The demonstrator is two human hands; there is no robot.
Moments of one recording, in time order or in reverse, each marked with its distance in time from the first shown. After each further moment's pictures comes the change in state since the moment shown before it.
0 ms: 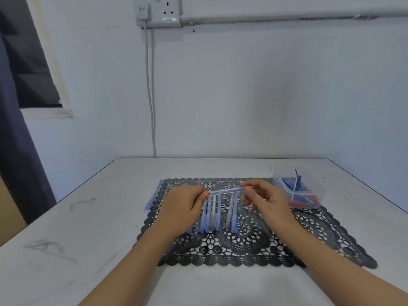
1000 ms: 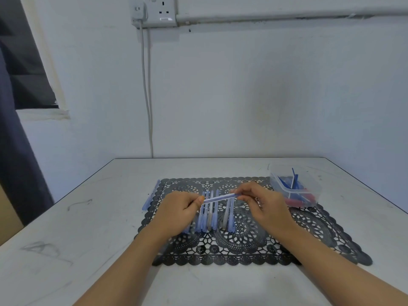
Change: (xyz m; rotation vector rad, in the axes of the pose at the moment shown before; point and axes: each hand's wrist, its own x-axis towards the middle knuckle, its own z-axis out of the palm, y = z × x) left_hand -0.004 0.001 -0.004 -0.141 -0.158 -0.095; right_hand 0.005 0.019 -0.007 -0.419 -0.031 -0.615
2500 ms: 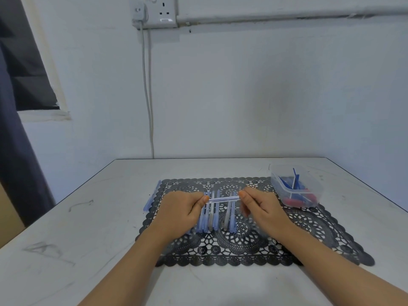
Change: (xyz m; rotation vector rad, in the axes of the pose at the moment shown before) left_hand 0.000 -0.004 0.002 0.158 0.161 0.186; right_hand -0.002 0.002 0.005 0.138 -0.127 0.206
